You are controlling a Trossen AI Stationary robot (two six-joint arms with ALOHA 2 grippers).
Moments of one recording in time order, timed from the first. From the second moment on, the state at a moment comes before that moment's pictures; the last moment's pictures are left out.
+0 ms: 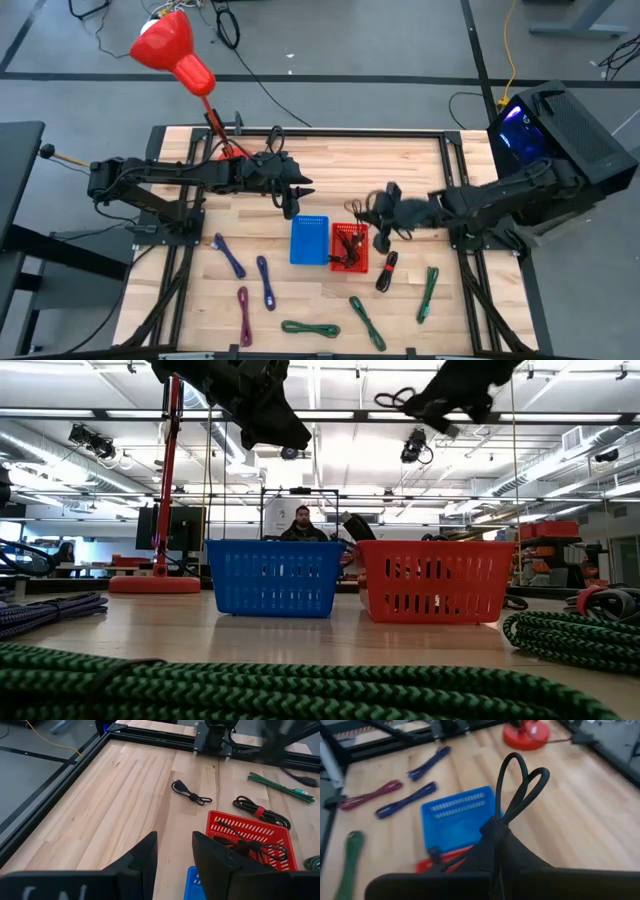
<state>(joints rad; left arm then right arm) 0.12 1.34 0.98 -0.13 -0.09 -0.09 0.28 1.21 0.96 -0.40 0.38 0.41</state>
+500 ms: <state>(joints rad) 0.12 1.34 0.98 -0.12 -0.09 -0.09 0.48 1.37 0.90 -0.25 0.59 0.64</state>
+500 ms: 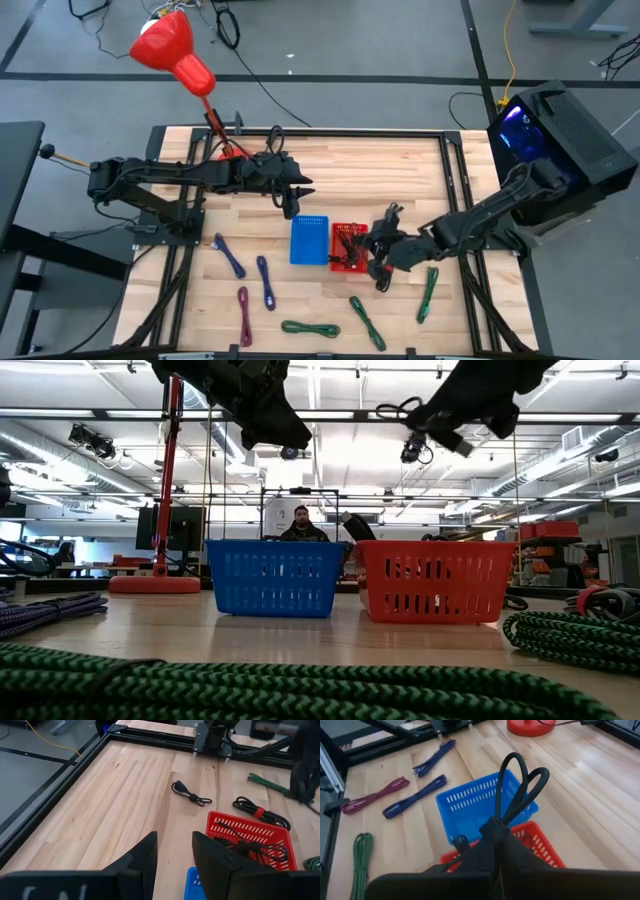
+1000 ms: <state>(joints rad) 0.12 1.34 0.98 -0.12 -0.10 -0.09 0.47 1.56 0.90 -0.17 0.63 0.72</state>
